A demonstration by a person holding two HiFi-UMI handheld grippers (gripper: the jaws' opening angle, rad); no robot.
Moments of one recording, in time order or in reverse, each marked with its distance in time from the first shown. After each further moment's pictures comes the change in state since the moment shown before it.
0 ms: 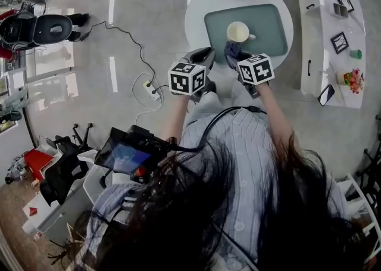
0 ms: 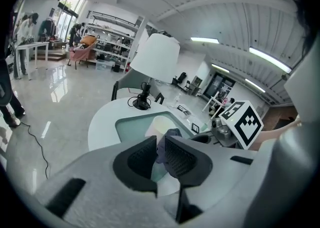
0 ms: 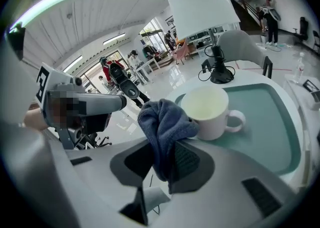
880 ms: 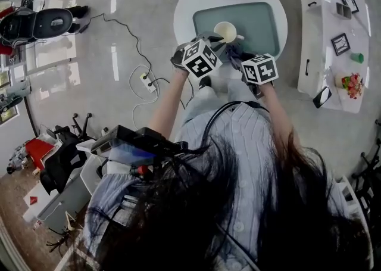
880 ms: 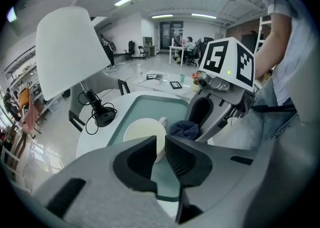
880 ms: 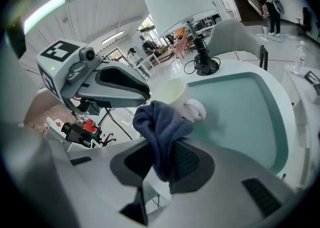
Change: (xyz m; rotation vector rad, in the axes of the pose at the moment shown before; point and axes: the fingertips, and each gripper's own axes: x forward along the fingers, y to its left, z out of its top) left arm 0.108 -0.046 -0.005 0.746 0.377 -0.151; right arm -0.023 -0.063 -0.022 0.030 0.072 0.057
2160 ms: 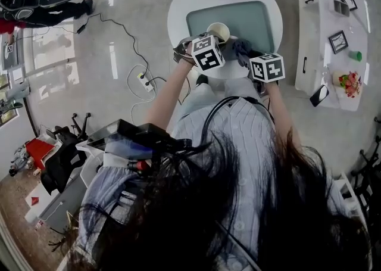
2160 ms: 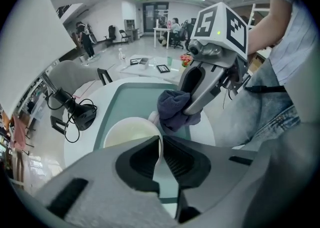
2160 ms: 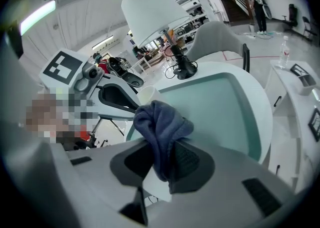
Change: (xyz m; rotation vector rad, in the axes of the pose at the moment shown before) left arm 0.039 -0.015 -0.012 0.134 0.198 -0.129; right arm -0.029 -0.043 0.000 0.085 -0.035 -0.069
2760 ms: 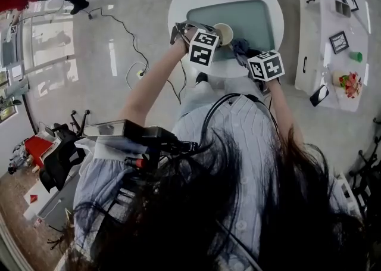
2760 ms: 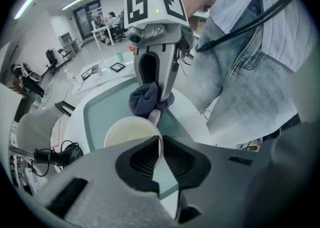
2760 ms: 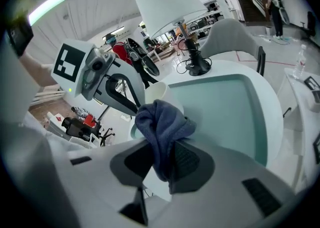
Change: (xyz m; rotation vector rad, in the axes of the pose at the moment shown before) left arm 0.001 -0.017 -0.024 0.597 0.148 -0.228; right arm 0.006 0.009 -0.005 -0.117 0.072 0.056
